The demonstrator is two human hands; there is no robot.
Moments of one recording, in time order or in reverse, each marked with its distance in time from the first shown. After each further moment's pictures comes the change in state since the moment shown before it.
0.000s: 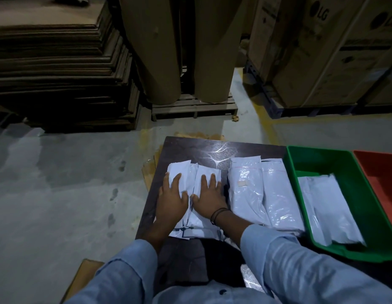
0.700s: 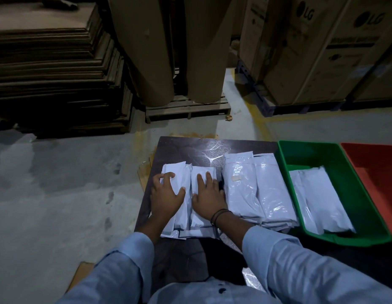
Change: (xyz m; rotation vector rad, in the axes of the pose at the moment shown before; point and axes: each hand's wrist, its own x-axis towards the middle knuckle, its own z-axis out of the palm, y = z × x) left_hand 0.003 0.001 -0.007 -0.040 0.080 0.002; right_hand -0.024 0.006 -0.005 -0.033 0.105 -0.050
